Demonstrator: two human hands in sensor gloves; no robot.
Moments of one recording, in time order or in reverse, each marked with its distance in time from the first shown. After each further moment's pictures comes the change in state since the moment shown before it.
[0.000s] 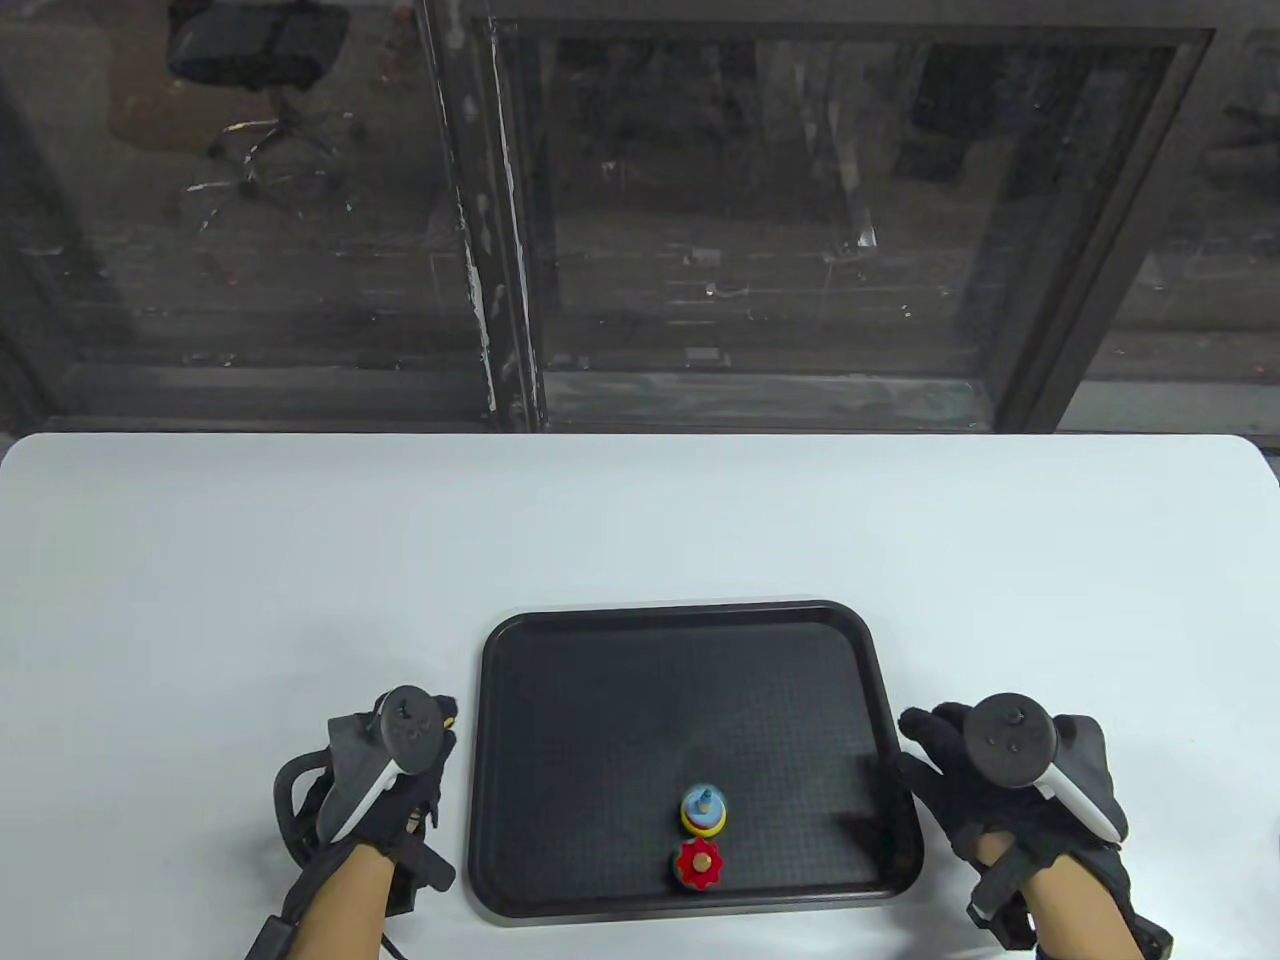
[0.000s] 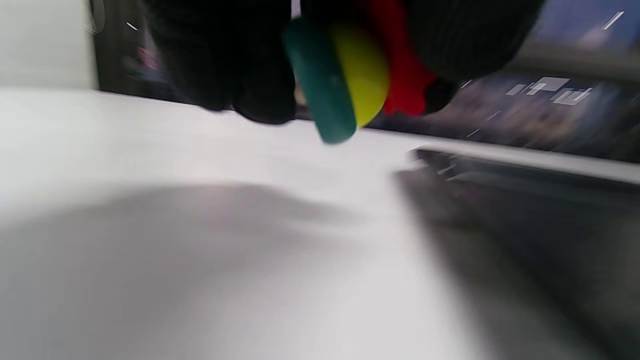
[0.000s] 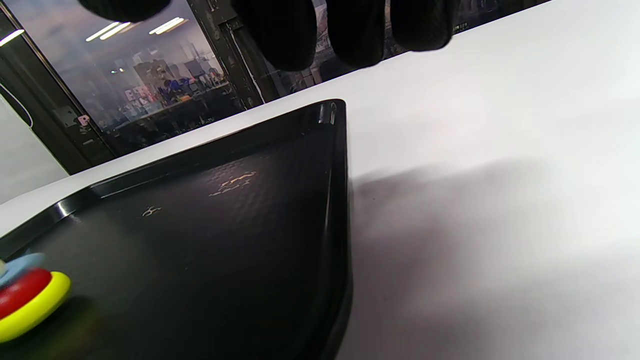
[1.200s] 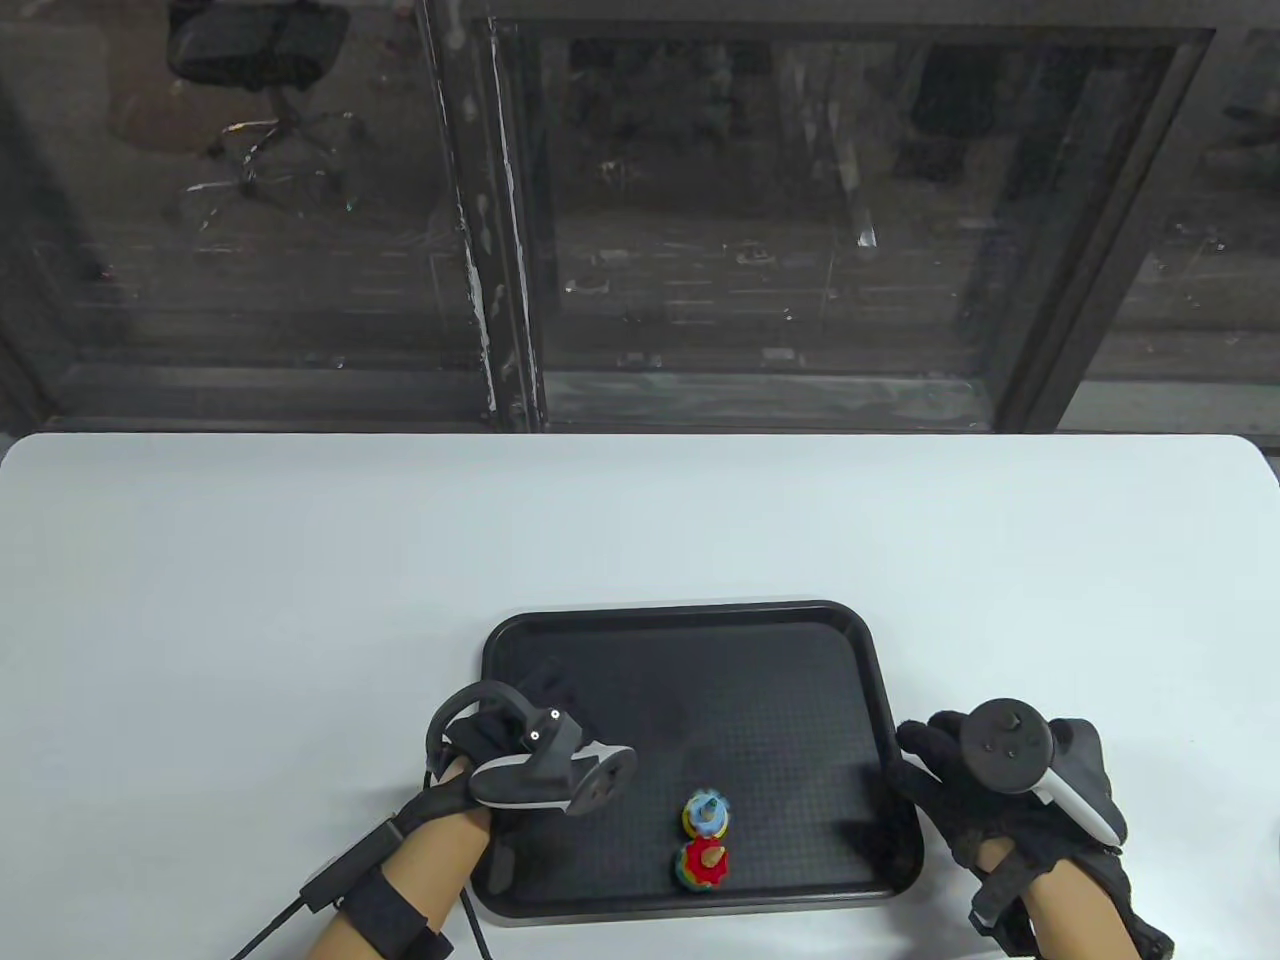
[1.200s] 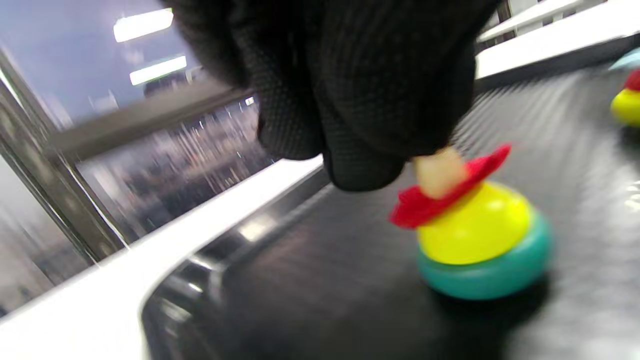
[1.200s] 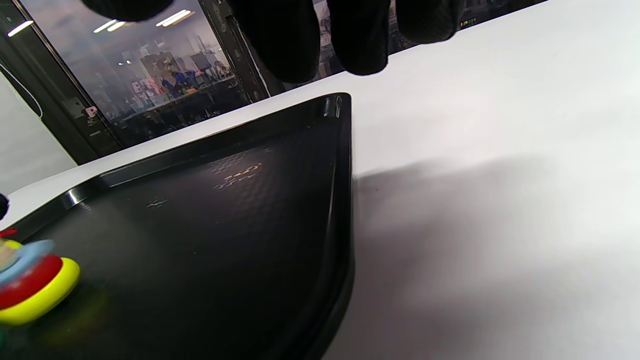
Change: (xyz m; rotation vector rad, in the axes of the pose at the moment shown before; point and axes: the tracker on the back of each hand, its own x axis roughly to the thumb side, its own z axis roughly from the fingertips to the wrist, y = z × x) left_hand 0.146 -0.020 0.007 0.197 -0.730 -0.759; right_hand 0.001 0.002 0.003 0.016 -0.019 0.010
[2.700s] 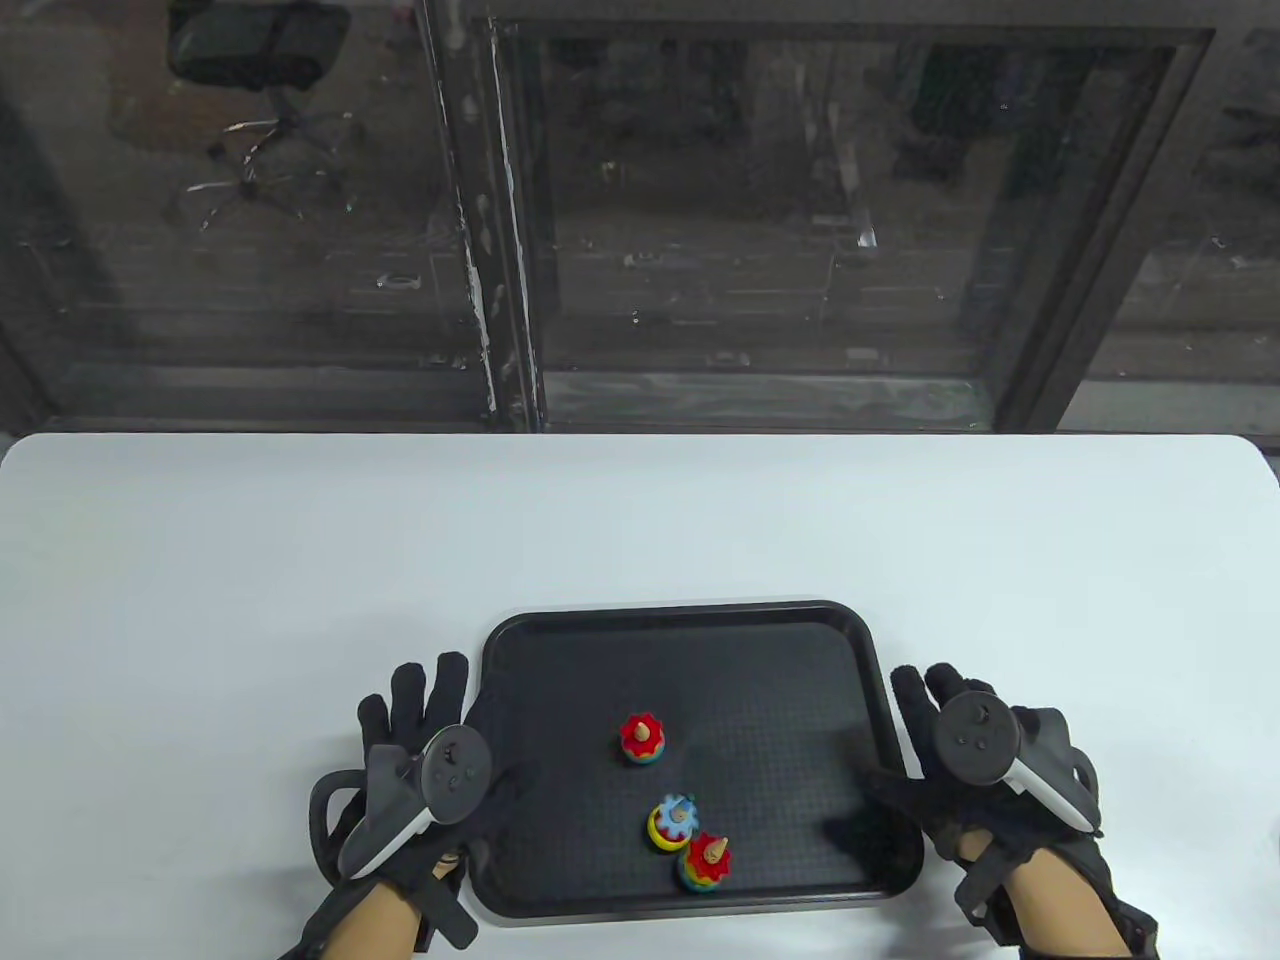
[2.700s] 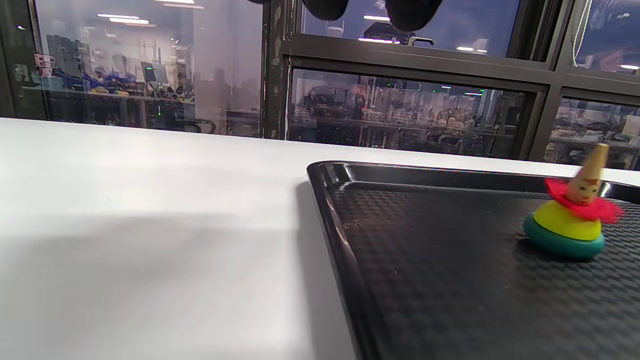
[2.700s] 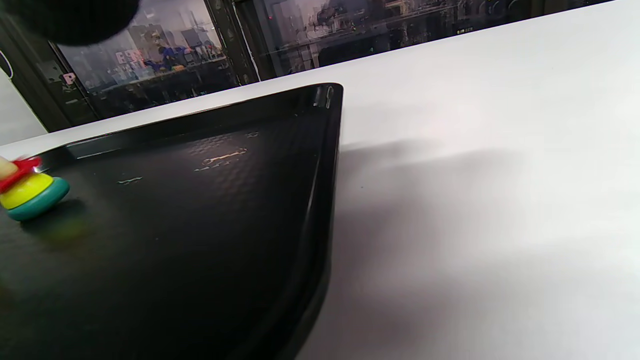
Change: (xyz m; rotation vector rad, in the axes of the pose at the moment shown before) left_hand -0.061 -0.025 0.094 -0.198 0.555 0.641; right_hand 0.007 0.006 -0.011 0.011 0.034 0.099
